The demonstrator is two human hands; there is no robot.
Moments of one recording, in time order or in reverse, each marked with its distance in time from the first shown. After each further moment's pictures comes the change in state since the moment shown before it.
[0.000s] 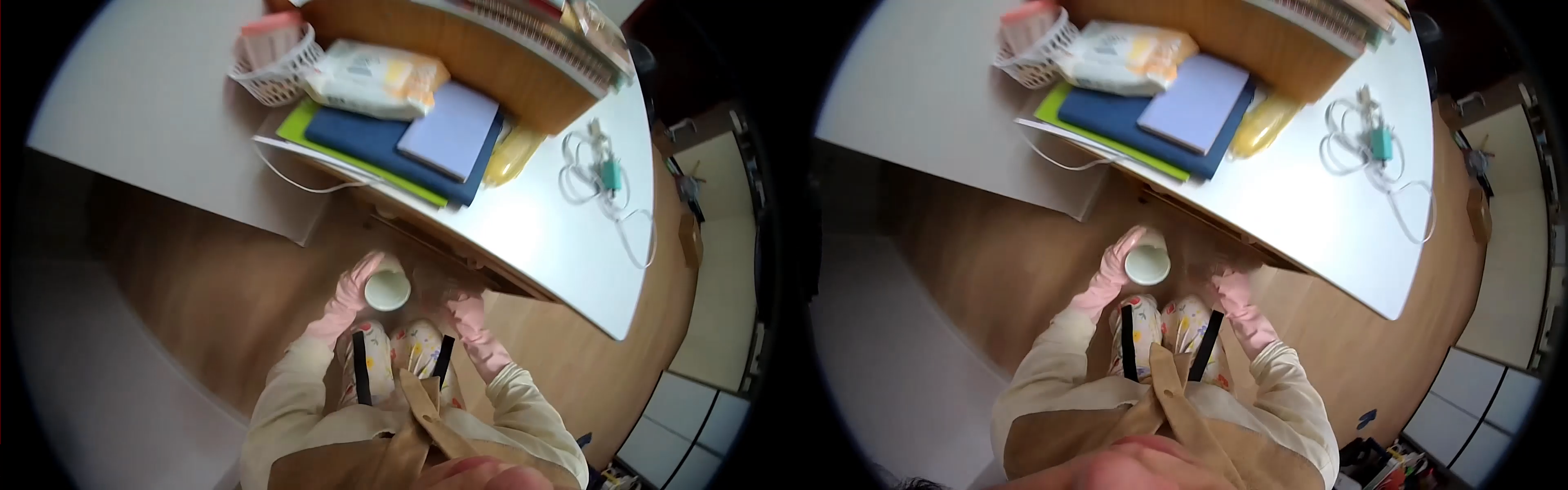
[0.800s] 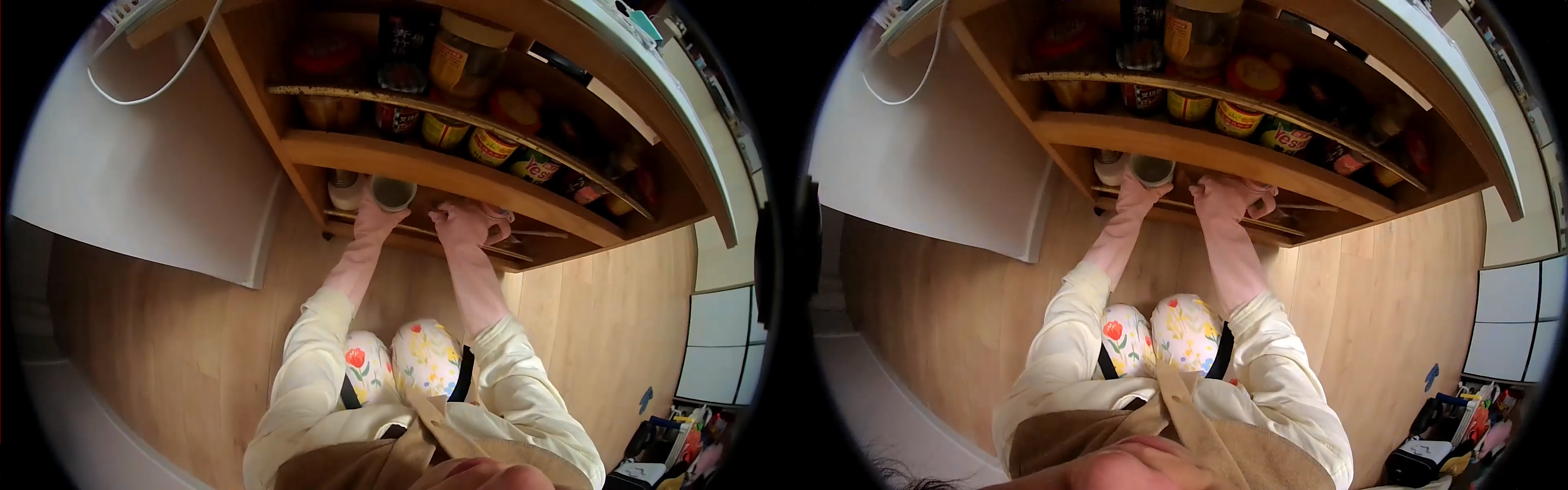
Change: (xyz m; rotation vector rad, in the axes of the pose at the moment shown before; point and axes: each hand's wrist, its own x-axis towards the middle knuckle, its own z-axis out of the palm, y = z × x) left_hand 0.056 -0.168 0.273 -0.407 -0.056 -0.401; right_hand 0.173 0.113 0.021 -1.255 0.592 0.039
